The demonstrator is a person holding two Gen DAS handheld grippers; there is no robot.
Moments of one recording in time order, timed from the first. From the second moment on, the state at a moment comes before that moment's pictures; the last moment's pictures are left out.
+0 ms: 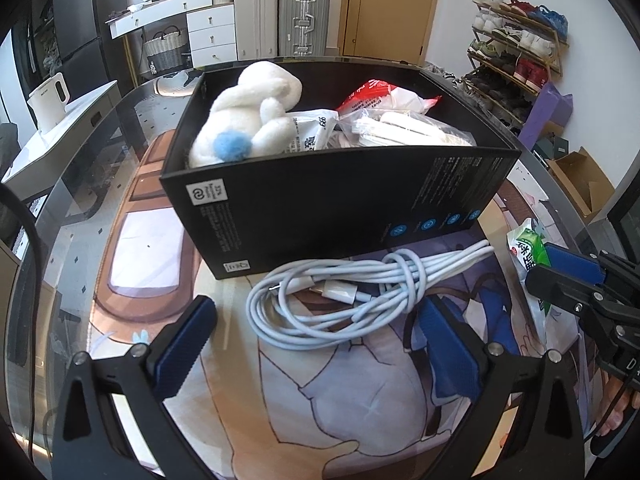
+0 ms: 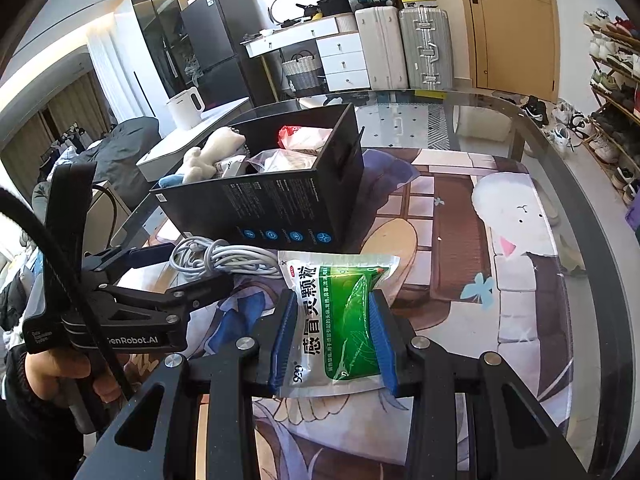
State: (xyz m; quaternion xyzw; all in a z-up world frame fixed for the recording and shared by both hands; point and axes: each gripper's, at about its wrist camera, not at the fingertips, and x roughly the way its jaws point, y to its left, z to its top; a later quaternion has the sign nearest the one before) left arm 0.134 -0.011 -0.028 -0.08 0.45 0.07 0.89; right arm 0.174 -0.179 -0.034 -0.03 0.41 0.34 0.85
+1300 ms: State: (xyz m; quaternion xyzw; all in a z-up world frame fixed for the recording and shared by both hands) left arm 0.091 -0.001 -0.001 -0.10 0.39 0.03 0.91; right arm 0.164 -0.180 -0.017 -0.03 0.38 0.35 0.85
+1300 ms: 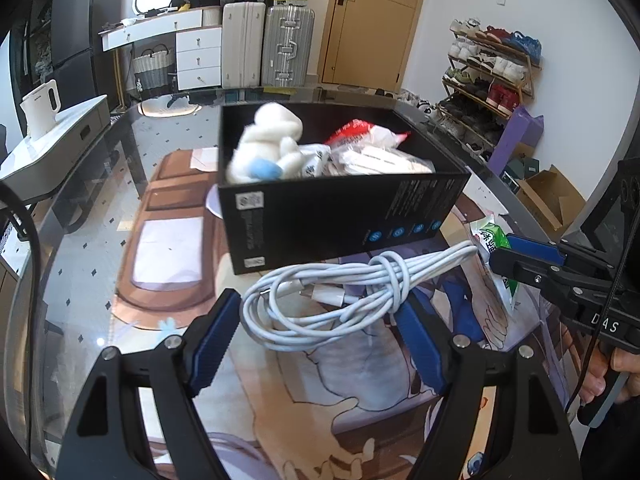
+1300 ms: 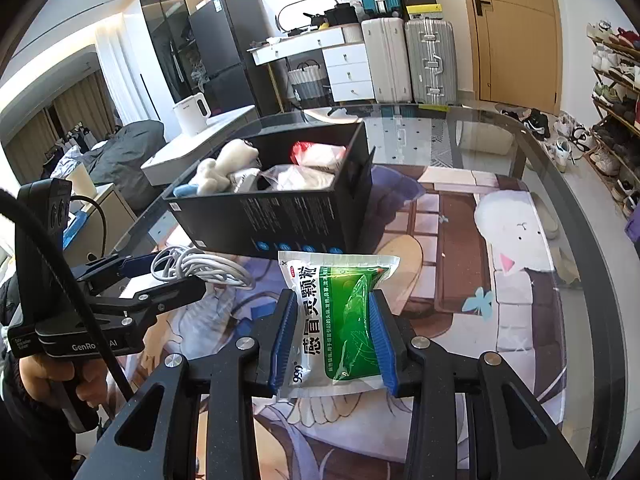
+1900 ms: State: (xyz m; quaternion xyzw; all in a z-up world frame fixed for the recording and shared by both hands) left arm 0.072 0.015 0.023 -0.10 0.36 0.03 0.93; right arm 0.142 -0.178 0.012 -0.04 0.34 0.36 0.87
